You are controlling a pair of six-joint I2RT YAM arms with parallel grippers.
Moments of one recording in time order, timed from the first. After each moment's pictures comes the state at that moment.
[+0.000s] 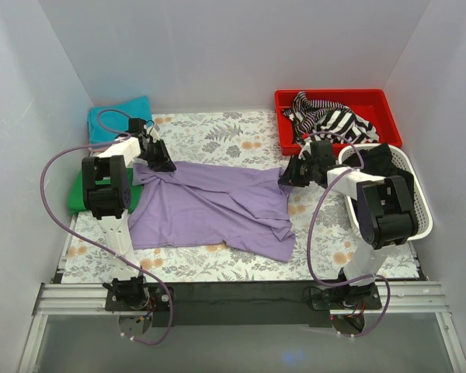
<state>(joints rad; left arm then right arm) 0.04 2.14 1.54 -0.52 0.42 -0.30 0.22 1.74 0.96 -0.04 -0.43 0.38</state>
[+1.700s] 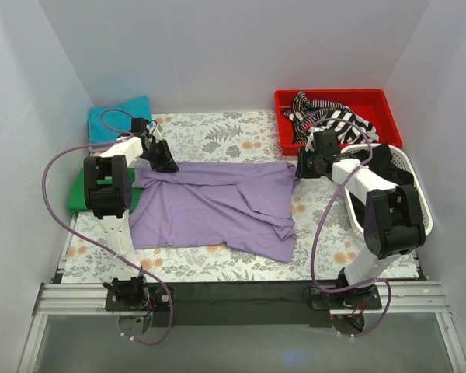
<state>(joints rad) 0.02 2.14 1.56 -0.55 0.42 -0.30 0.23 1.65 1.07 -0.30 -0.10 0.16</state>
